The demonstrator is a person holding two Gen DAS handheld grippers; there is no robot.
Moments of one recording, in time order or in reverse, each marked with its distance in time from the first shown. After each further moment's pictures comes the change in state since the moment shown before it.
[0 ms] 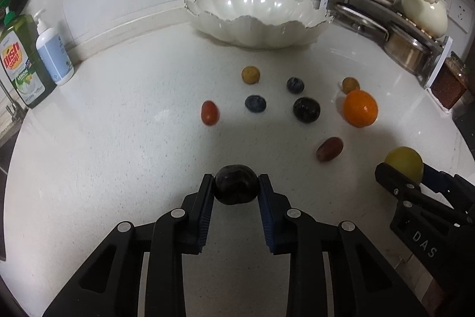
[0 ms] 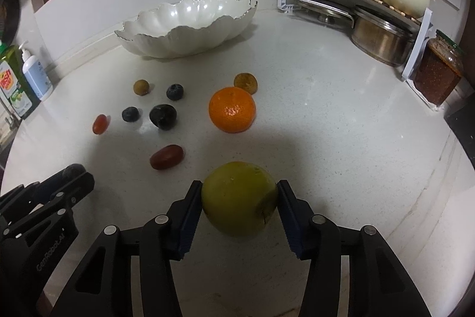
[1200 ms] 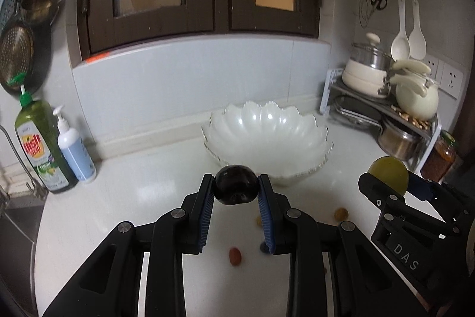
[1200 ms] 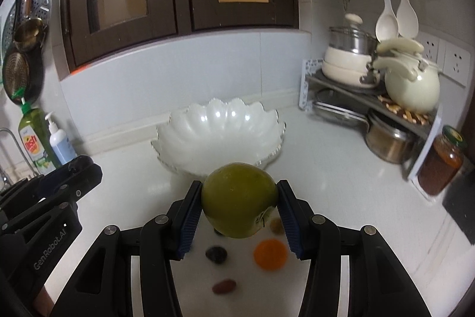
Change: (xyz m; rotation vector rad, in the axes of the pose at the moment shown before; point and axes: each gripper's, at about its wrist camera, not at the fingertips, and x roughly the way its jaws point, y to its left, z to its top) left arm -0.082 0.025 0.117 0.000 -0.357 0.011; right arm -0.066 0.040 0.115 -0.024 -0.325 0.061
